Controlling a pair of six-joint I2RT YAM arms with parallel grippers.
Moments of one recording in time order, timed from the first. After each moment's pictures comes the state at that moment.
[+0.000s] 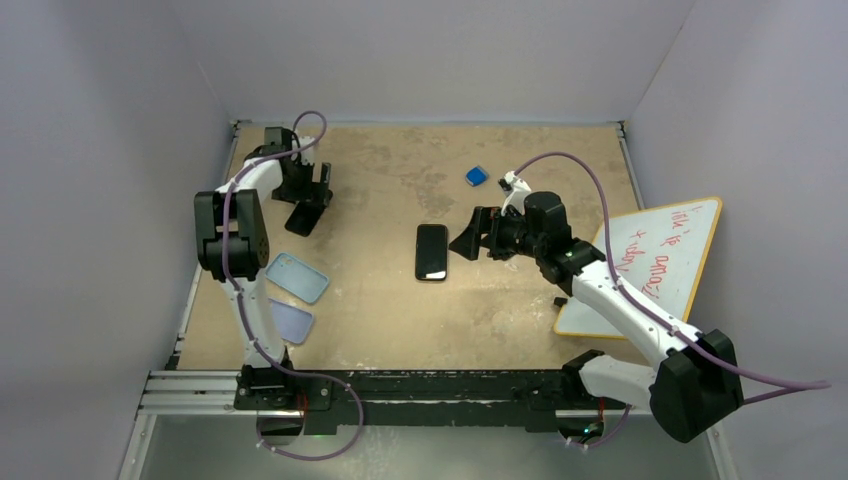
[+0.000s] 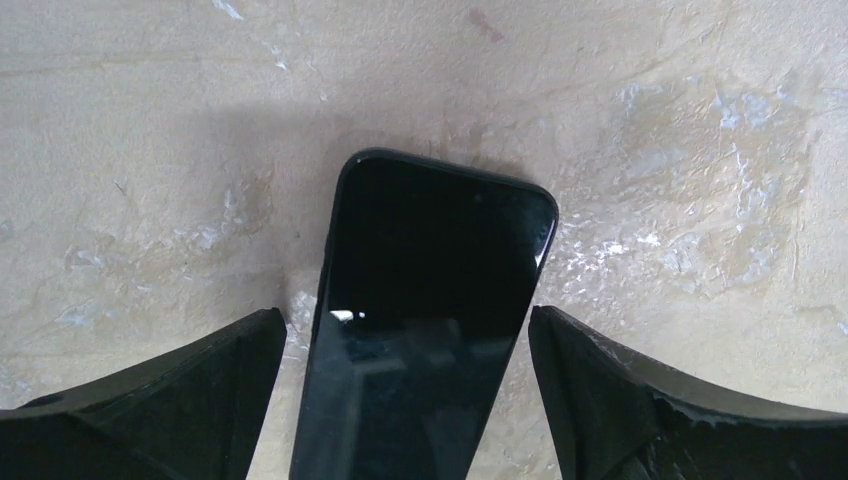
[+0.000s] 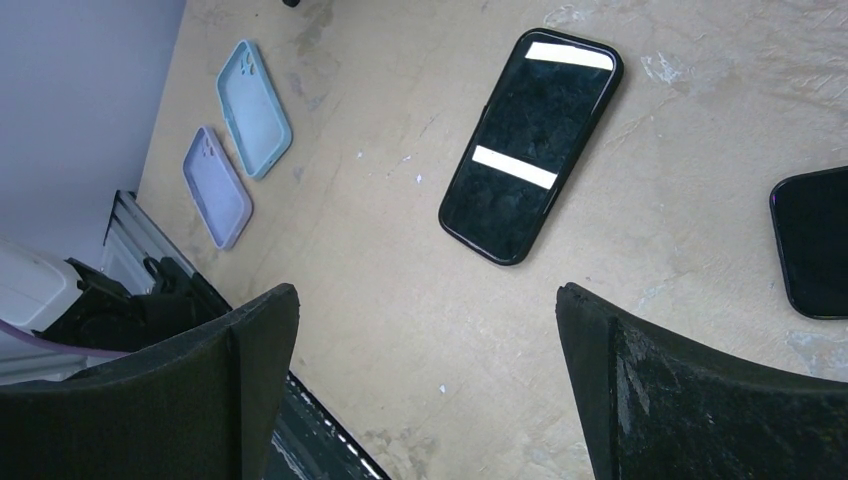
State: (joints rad) left arm 0.07 2.11 1.56 -0.52 0.17 0.13; right arm 0.46 1.15 0.78 -0.16 -0.37 0.49
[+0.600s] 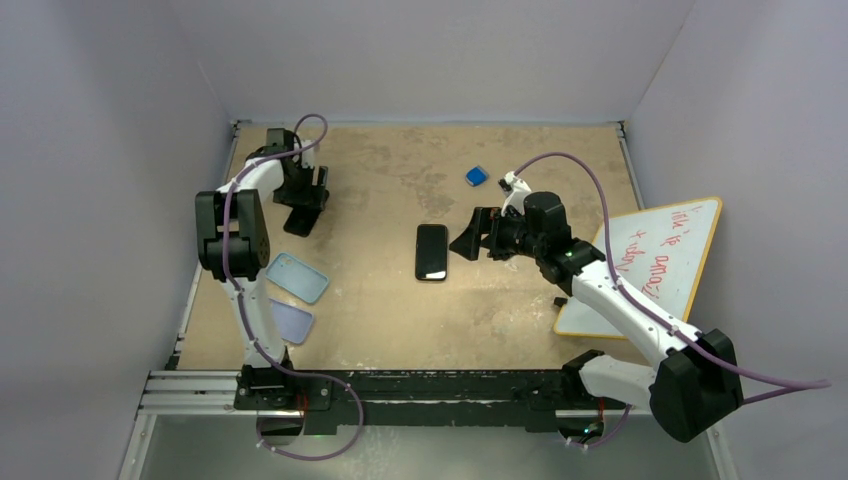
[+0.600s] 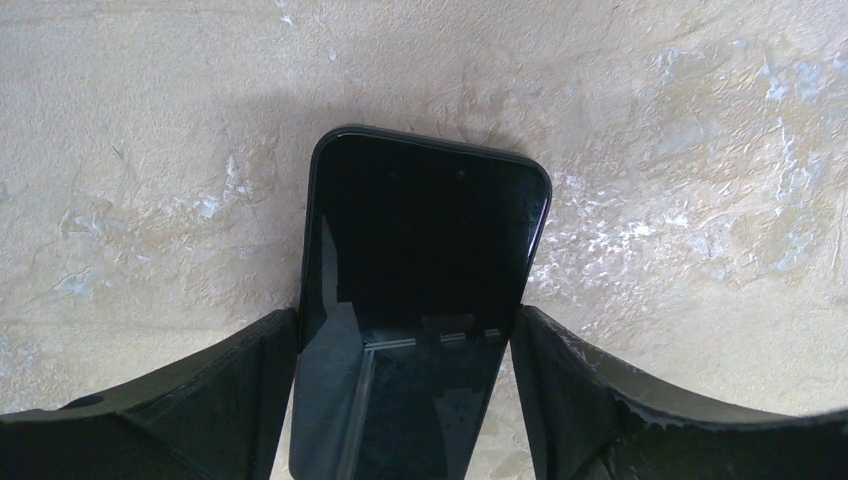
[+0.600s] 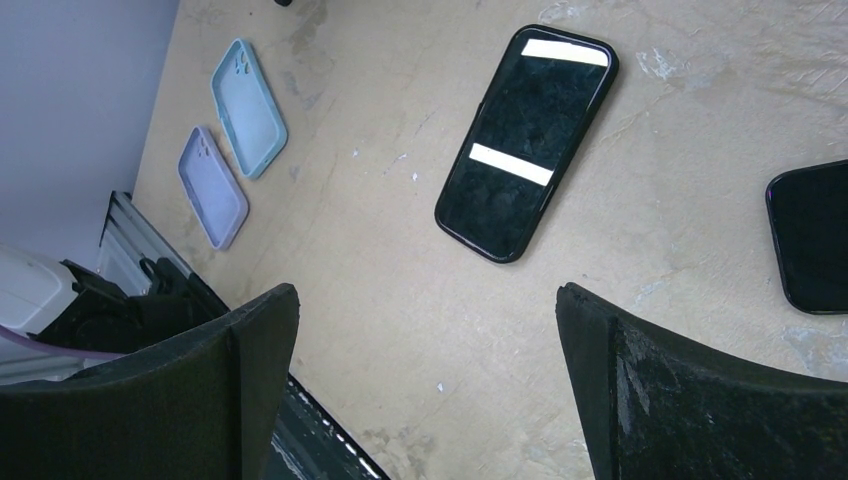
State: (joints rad) left arm 0.06 2.11 1.57 -0.57 0.12 0.14; right arm 0.46 1.15 0.78 -0.17 -0.37 0.49
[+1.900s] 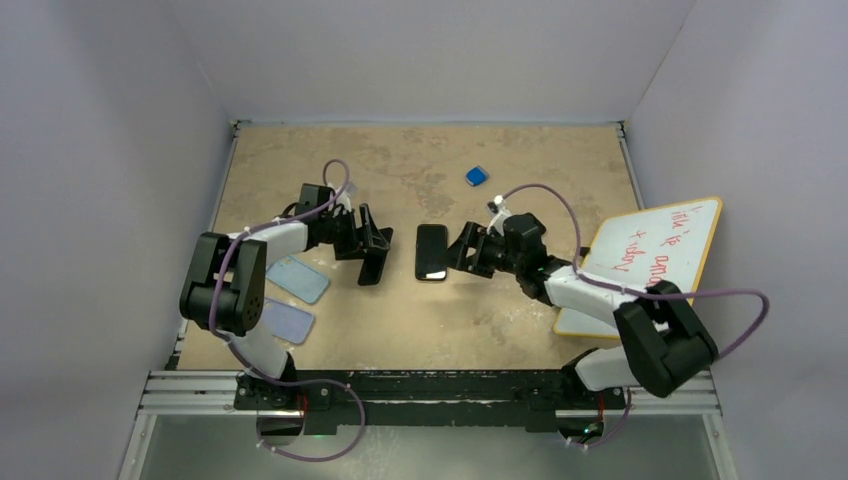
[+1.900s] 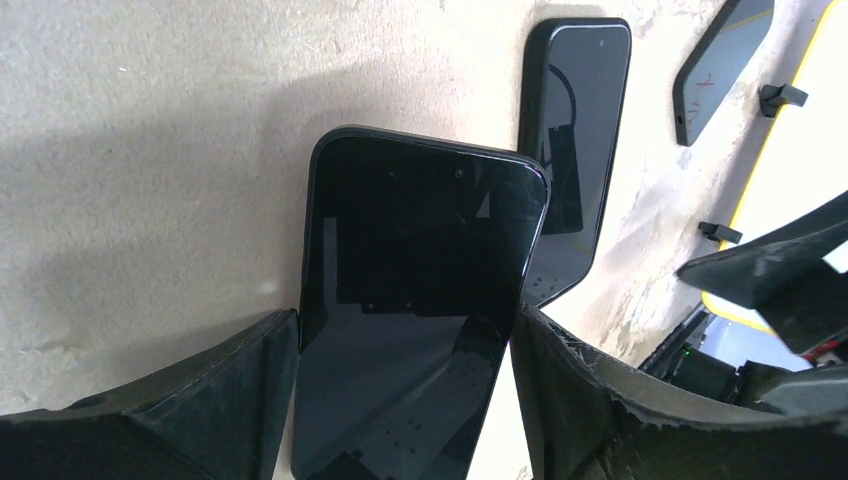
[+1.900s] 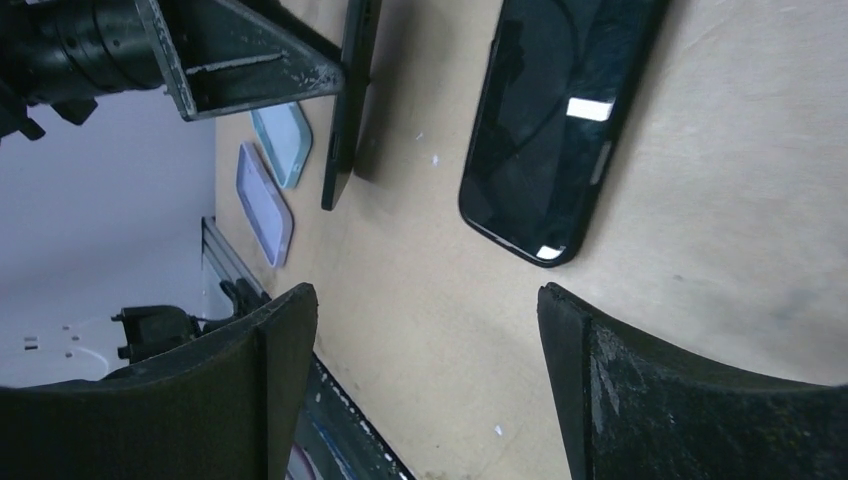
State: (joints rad) left arm -0.18 1.70 0.87 -0.14 0.57 -0.46; right arm 0.50 1.34 0.55 0.26 -0.40 0.82
